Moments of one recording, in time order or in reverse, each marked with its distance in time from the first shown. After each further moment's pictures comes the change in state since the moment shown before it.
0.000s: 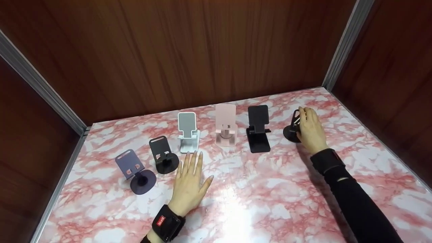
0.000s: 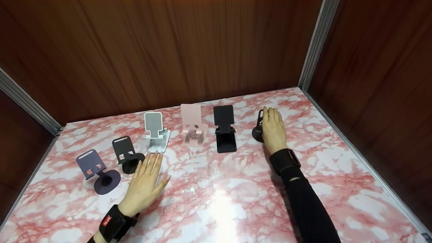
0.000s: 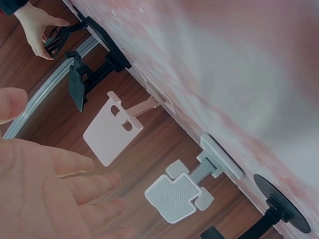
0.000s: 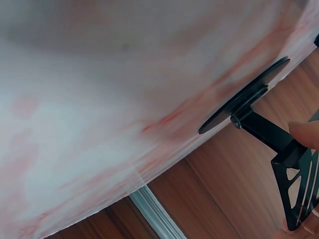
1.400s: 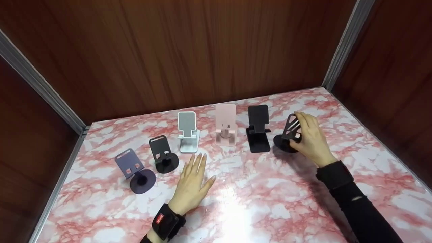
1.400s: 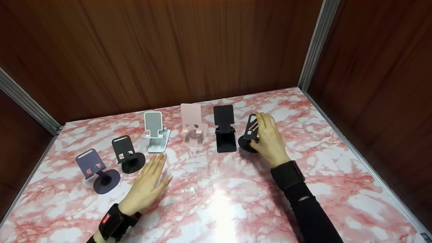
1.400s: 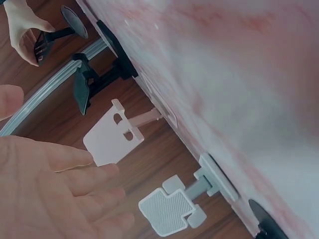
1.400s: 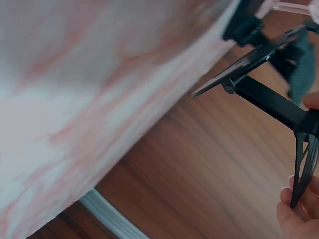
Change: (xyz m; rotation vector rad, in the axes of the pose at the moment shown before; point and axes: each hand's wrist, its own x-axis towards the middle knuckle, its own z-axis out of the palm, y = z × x) left_hand 0.002 0.002 -0.001 -0.164 -0.101 0.013; right_hand -0.016 -0.044 -0.041 0.253 0.092 -0.096
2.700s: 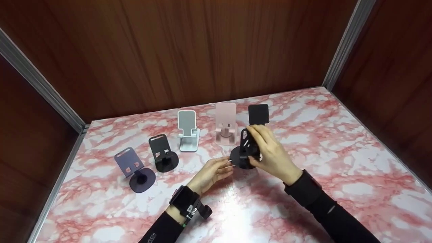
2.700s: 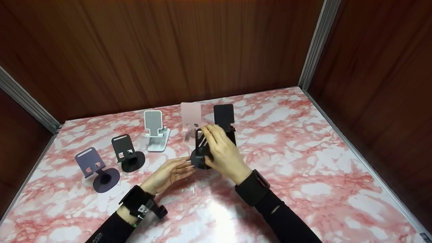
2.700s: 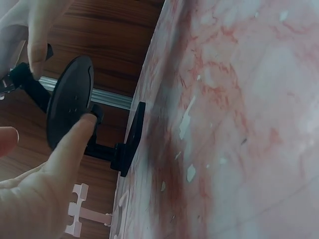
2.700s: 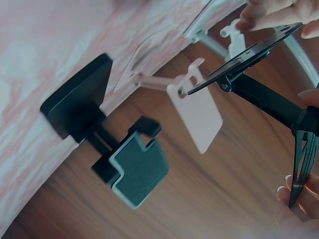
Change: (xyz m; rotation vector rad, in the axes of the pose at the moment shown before) left_hand 0.056 0.013 0.032 -1.459 -0.307 -0.337; right_hand 0.016 -0.126 0.027 0.103 -0.031 -0.260
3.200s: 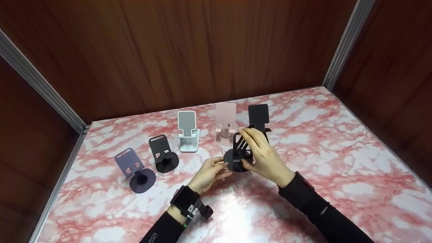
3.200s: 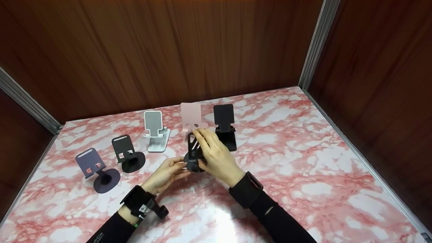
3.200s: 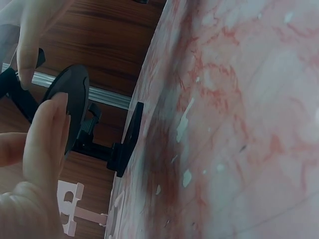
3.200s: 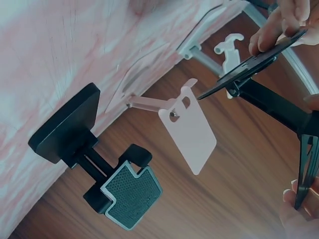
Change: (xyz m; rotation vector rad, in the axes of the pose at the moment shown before) left_hand 0.003 -0.006 -0.003 -0.040 0.063 0.050; right_hand 0.002 -0.011 0.015 0.033 0.008 -0.034
